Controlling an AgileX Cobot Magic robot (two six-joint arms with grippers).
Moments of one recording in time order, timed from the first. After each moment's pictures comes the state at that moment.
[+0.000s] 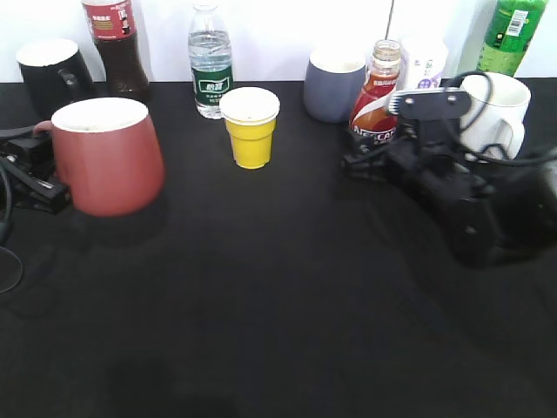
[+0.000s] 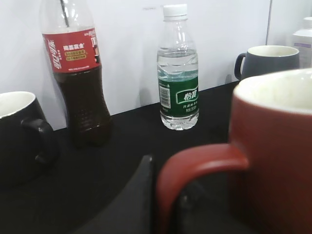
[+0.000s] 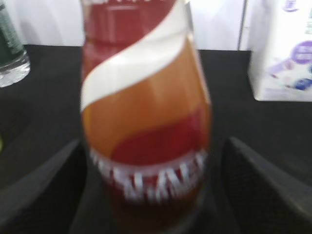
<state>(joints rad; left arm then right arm) -0.08 1.63 -0.35 0.40 -1.16 -0.06 0.46 2.07 -0.78 0.23 -1.01 -0.02</state>
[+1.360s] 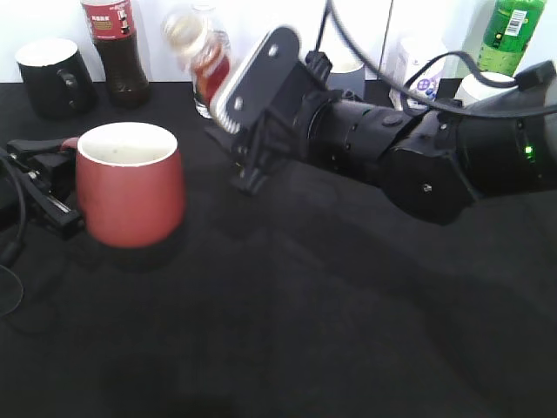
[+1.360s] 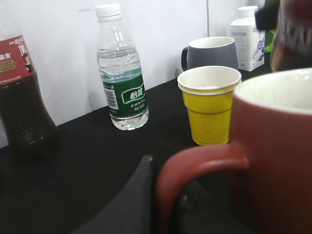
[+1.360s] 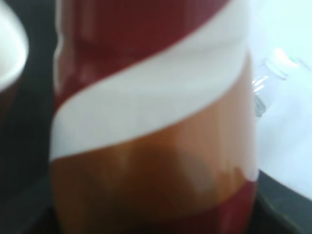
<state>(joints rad) -0.09 1.63 -0.35 0.58 -1.16 -0.06 0.72 1.86 -0.96 -0.17 -0.60 -0.41</state>
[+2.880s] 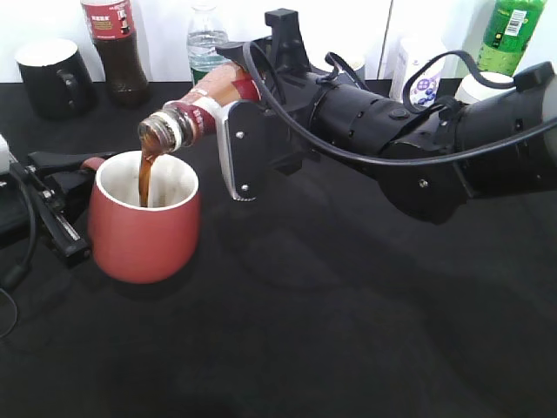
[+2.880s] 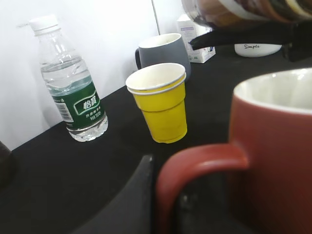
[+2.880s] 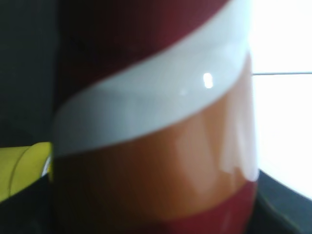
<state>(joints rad) -0.09 1.63 -0.35 0.75 -1.16 -0.01 0.72 1.86 -0.96 -0.06 -0.73 -1.45</state>
